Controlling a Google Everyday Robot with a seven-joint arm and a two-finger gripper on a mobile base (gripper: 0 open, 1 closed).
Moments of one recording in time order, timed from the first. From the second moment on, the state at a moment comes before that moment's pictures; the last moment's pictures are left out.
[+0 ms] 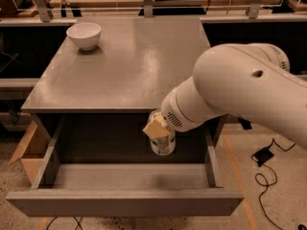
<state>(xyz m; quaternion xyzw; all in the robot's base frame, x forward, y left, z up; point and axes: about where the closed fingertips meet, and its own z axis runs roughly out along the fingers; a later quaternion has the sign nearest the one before) 0.471 -0.019 0.842 -0.42 0.85 0.09 0.29</state>
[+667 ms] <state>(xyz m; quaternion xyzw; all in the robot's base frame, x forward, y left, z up) 0.473 -0.038 0.801 -0.39 0.87 0.07 0.28</state>
